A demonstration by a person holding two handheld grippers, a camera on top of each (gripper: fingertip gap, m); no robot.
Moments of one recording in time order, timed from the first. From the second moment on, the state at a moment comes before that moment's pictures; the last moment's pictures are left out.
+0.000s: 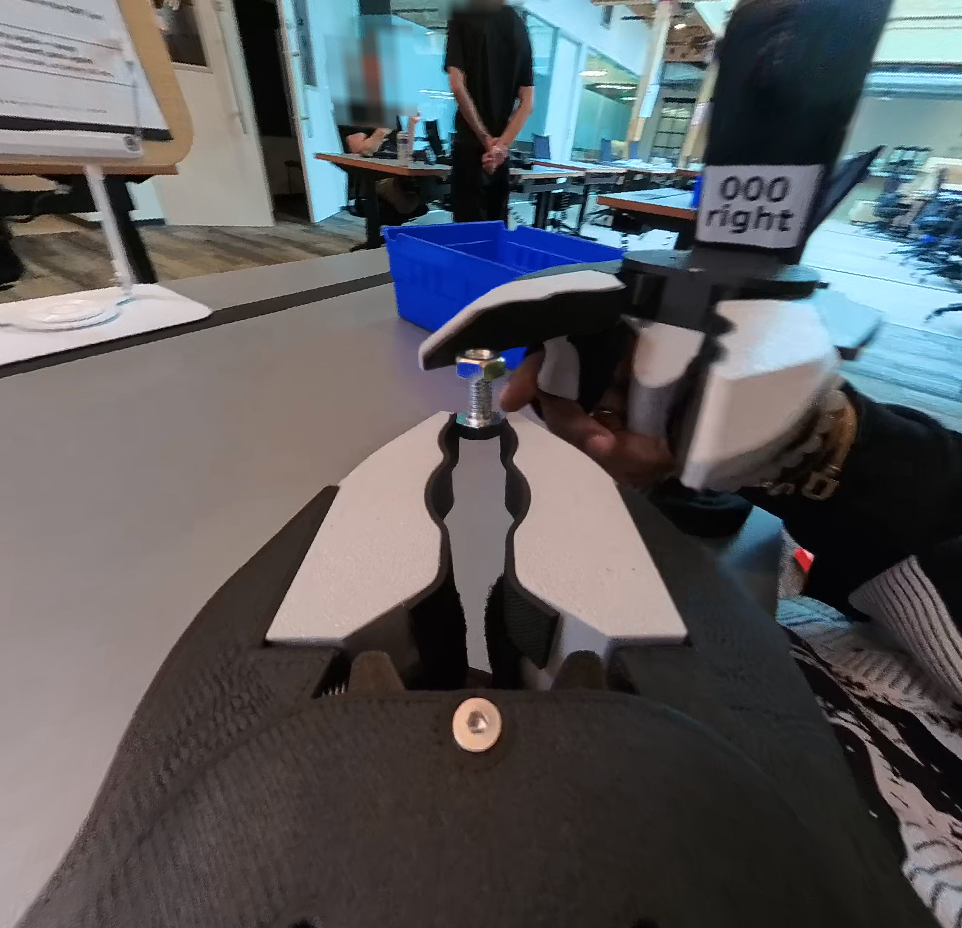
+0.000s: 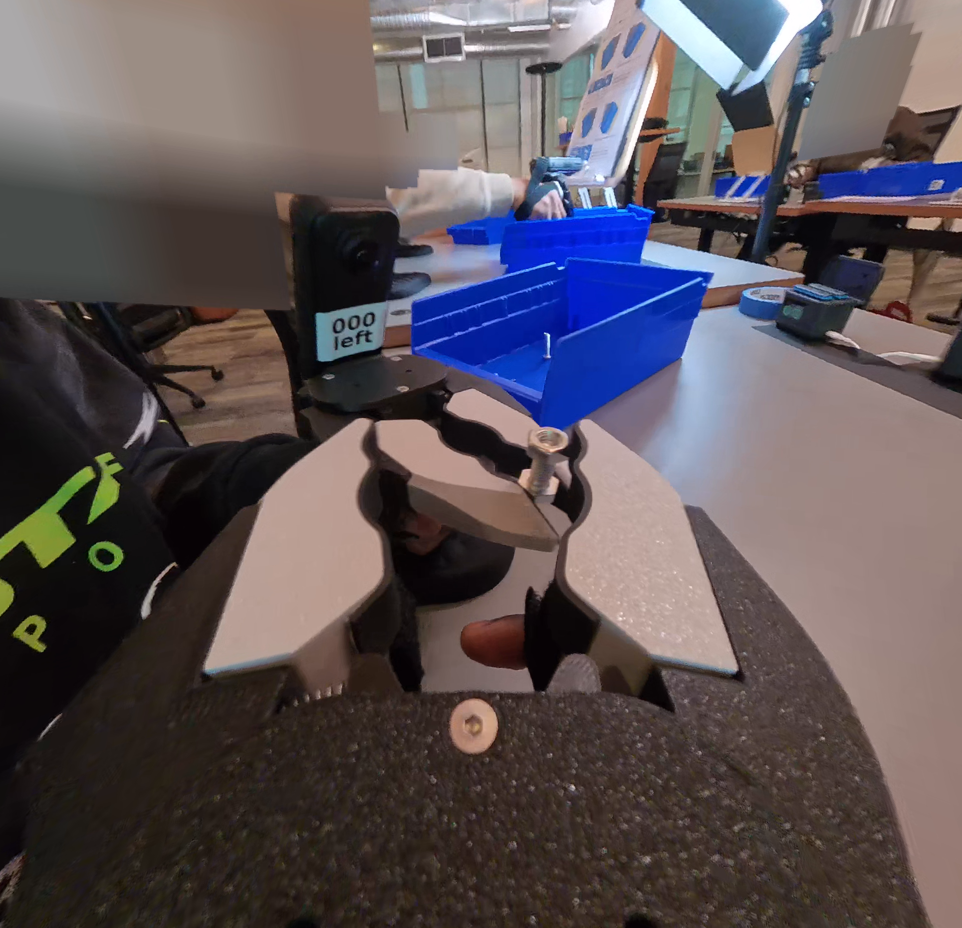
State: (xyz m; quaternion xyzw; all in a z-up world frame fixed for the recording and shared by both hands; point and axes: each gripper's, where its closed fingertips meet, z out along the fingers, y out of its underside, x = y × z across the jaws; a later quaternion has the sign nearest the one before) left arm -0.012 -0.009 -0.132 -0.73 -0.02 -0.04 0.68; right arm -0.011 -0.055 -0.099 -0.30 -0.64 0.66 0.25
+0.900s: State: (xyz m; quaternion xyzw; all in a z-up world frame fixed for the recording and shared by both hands) left arm -0.020 -0.008 -0.132 -0.74 -0.04 0.08 0.67; right arm -0.028 -0.031 -0.102 -0.37 -0.61 0.61 0.34
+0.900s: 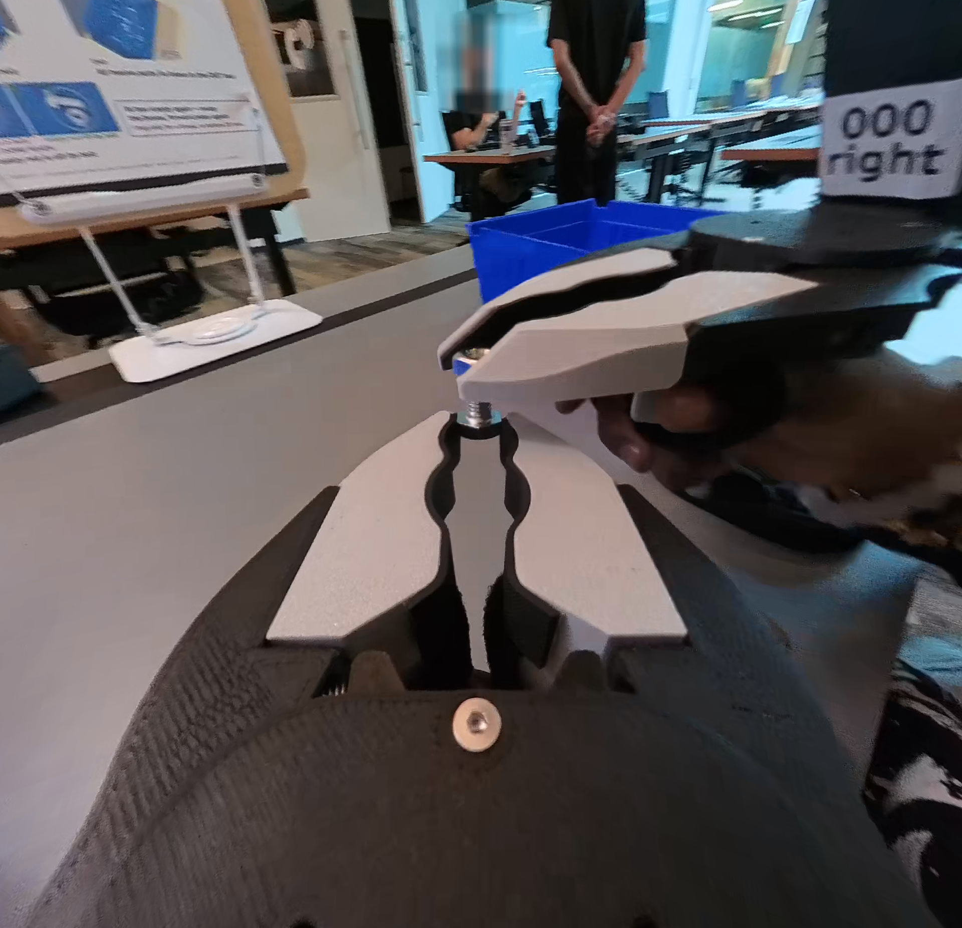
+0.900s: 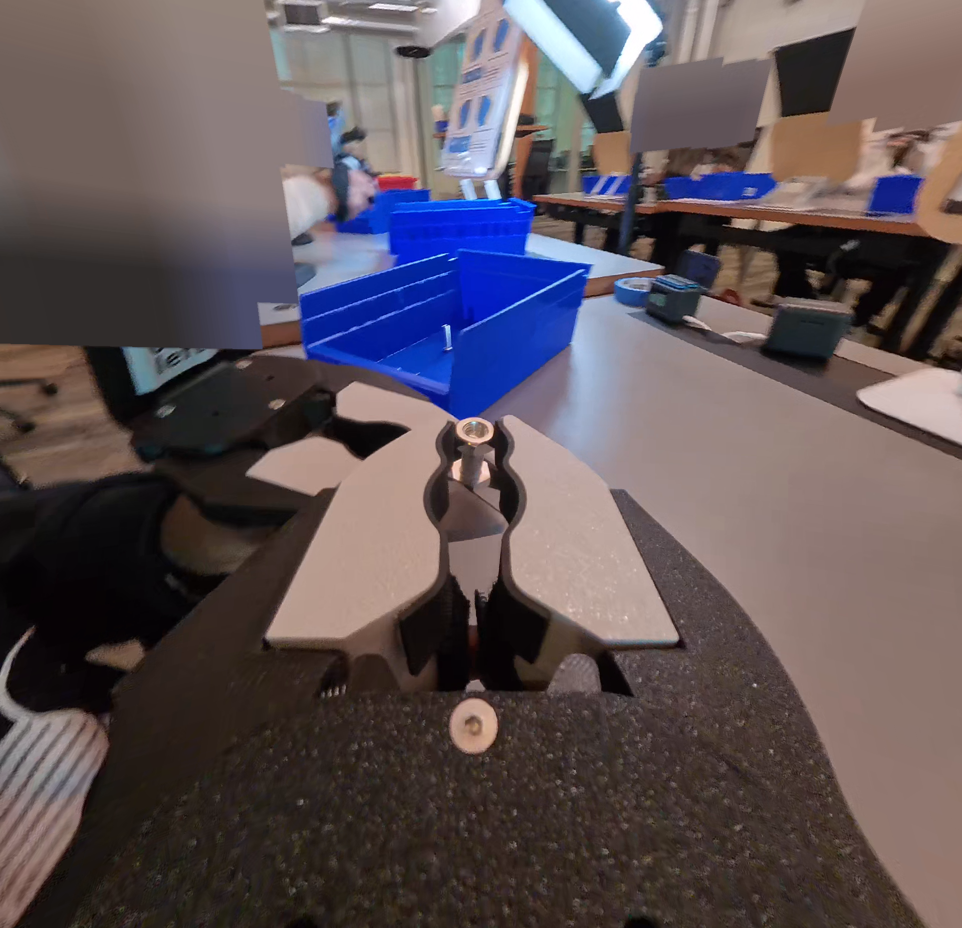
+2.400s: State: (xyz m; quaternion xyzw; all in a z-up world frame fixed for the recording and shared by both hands) left arm -0.009 -0.011 -0.134 -0.74 -0.03 -0.03 0.67; right arm 0.001 -0.039 -0.099 -0.33 -0.59 0.68 0.27
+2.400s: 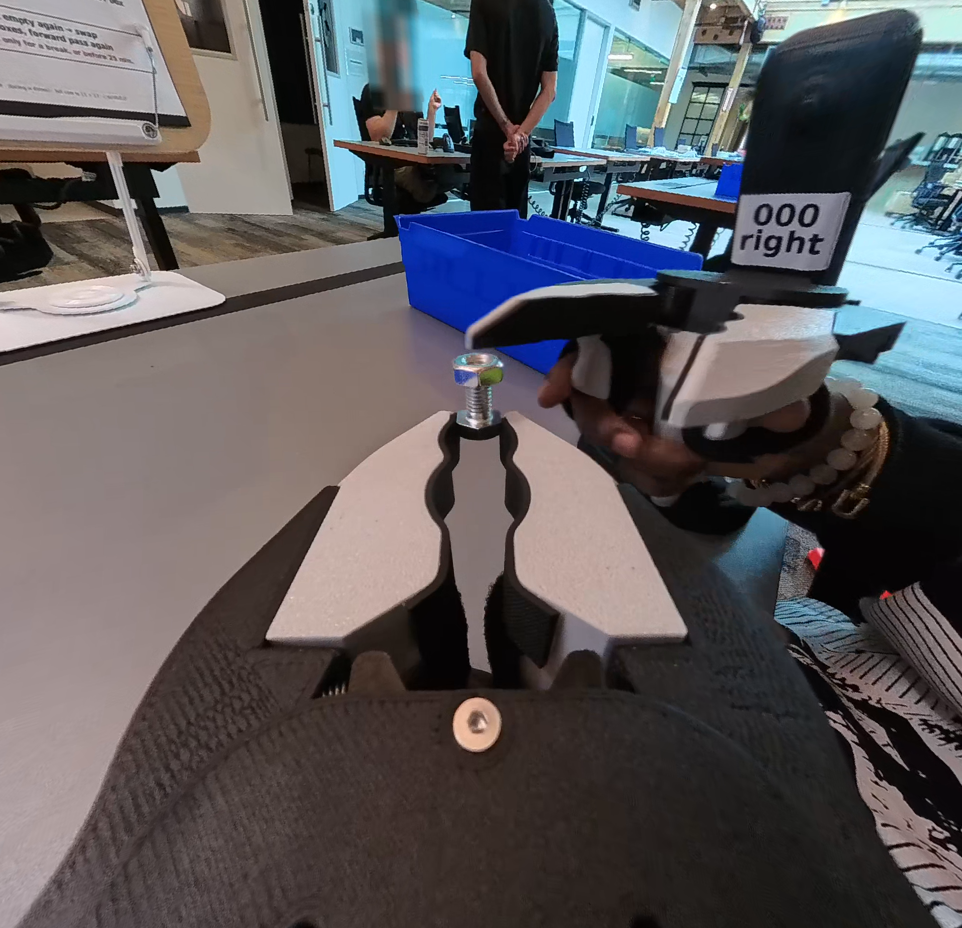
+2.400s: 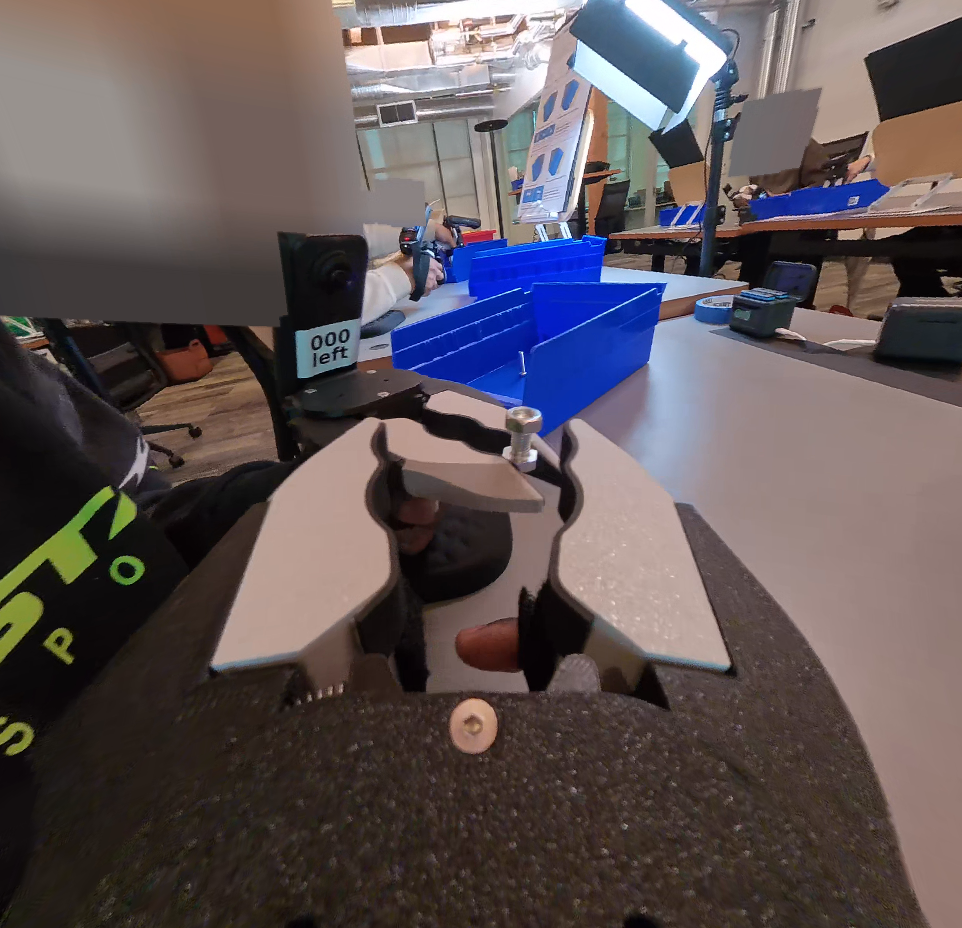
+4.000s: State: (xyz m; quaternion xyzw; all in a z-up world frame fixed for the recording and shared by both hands) left arm -0.007 -0.009 -0.141 -0.75 -0.02 -0.03 0.66; right arm -0.013 -0.061 -0.114 -0.31 -0.64 0.65 0.26
